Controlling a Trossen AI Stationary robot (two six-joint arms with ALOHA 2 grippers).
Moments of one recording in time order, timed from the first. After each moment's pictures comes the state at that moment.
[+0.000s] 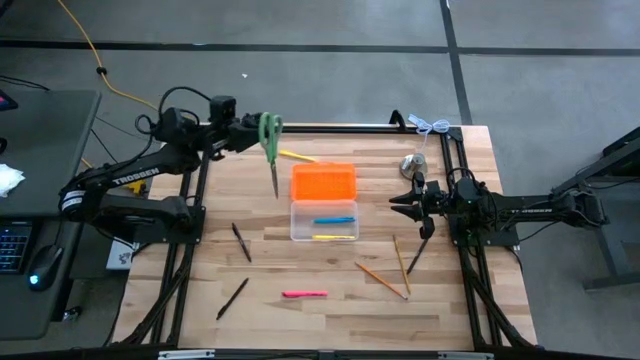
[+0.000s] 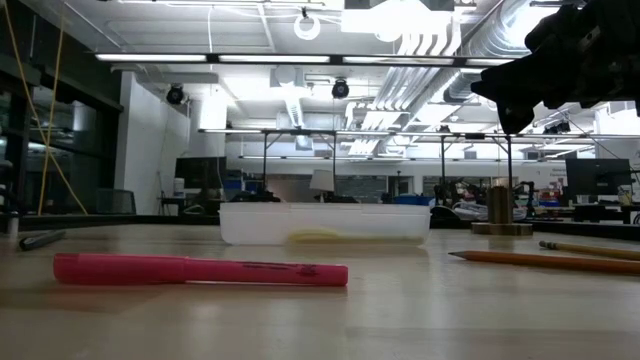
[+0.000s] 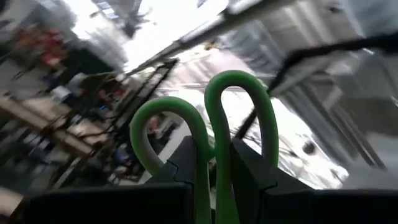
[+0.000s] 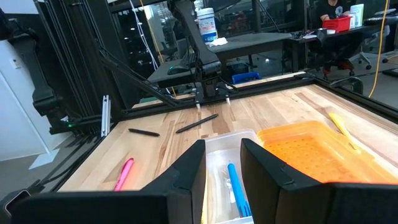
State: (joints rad) left arm 0.46 1.00 0.87 0.73 0.56 -1.01; right arm -0.14 0.48 0.06 0.43 -0.16 0.22
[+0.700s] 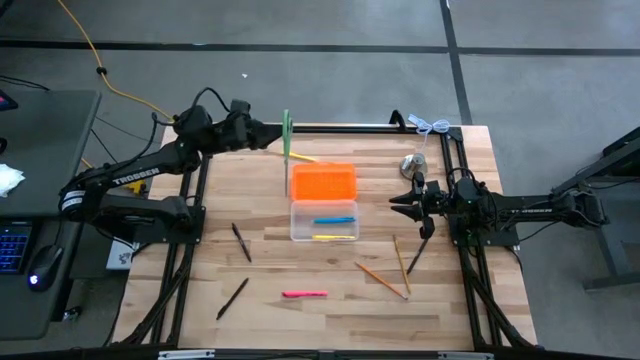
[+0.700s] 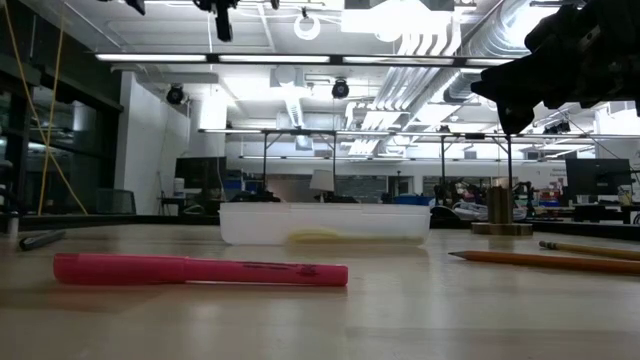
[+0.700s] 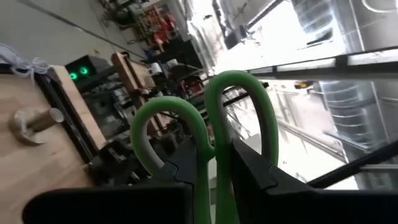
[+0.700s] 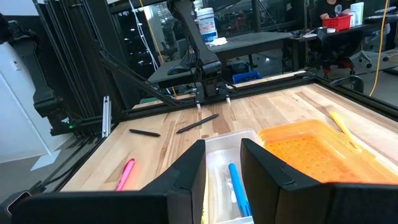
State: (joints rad) left arm 0.46 1.00 0.87 0.35 0.30 -1.18; right arm -0.14 0.48 0.06 0.43 -0.16 0.23
